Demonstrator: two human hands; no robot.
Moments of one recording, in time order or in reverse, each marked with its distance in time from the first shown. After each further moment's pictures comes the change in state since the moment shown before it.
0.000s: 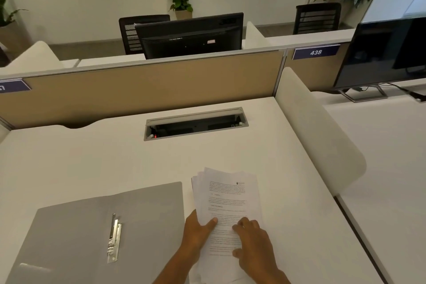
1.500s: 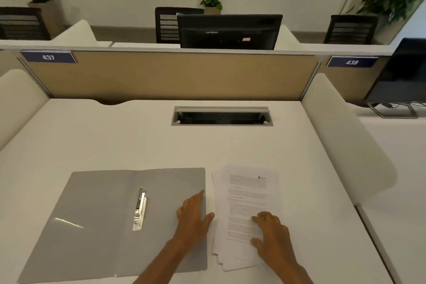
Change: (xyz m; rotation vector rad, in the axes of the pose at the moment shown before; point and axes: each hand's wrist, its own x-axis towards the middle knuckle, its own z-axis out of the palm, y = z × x) left_hand 0.005 -0.040 -0.082 0.742 0.095 0.253; right_hand 0.001 0.014 0.024 -0.018 0.026 -0.029
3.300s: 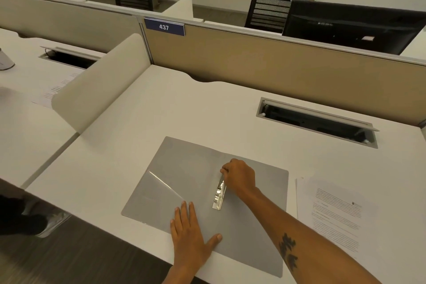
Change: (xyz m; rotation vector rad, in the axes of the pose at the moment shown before) left_hand -0.112 -0.168 -0.074 0.213 0.211 -0.473; right_hand 0.147 -0.333 0.096 -0.056 -0.009 -0.408
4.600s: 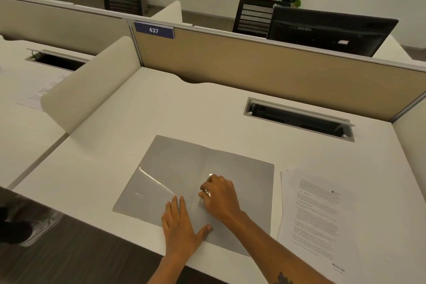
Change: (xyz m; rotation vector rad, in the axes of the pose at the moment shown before) left_hand 0.005 -0.006 0.014 -0.058 0.070 0.058; right_hand -0.088 -0.019 0.019 0.024 0.043 -0.203
